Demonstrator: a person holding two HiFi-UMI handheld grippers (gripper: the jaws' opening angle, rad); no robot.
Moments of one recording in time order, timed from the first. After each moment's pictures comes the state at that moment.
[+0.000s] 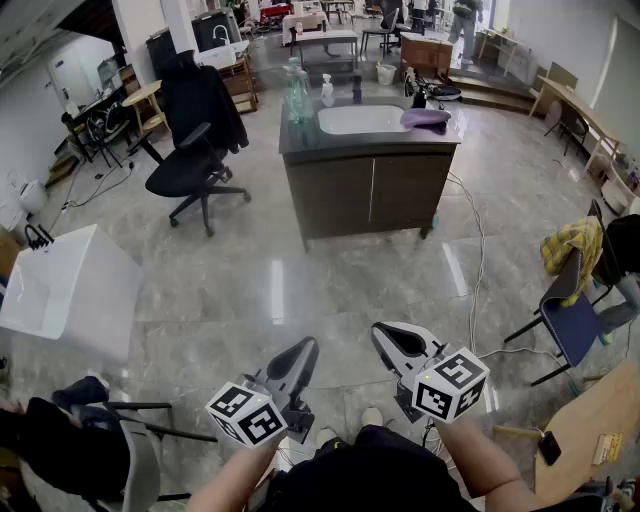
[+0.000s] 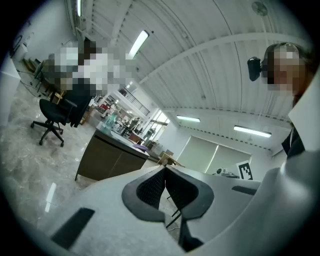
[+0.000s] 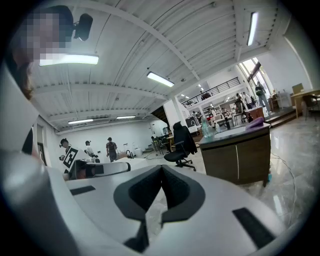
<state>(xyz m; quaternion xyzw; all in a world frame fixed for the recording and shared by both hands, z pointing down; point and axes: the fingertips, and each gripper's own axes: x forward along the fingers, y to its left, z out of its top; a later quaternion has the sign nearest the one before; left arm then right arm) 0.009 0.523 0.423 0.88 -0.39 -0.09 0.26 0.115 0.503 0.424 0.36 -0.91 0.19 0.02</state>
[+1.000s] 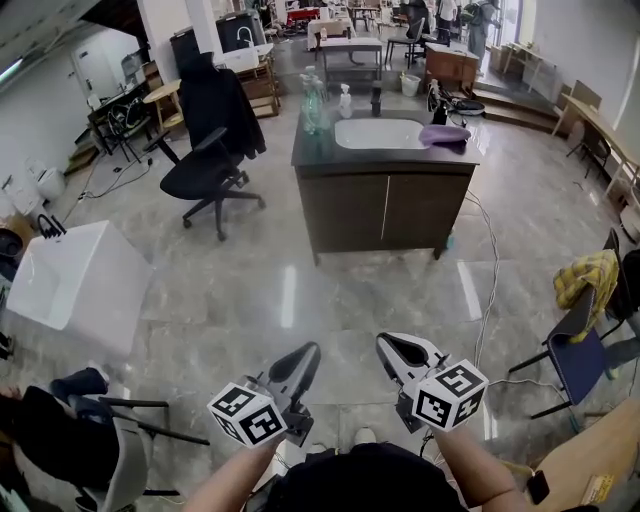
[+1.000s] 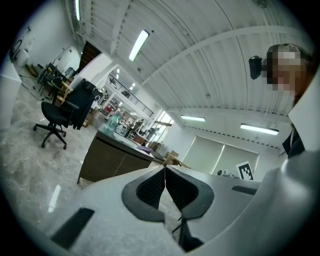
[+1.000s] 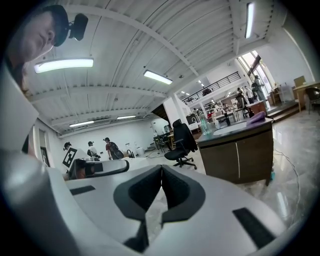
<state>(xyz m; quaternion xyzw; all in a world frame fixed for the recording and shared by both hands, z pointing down) 0.033 0.457 0.430 0.87 -0.42 -0.09 0.26 0.144 0.434 0.439 0.35 -0.91 0.21 0.02</state>
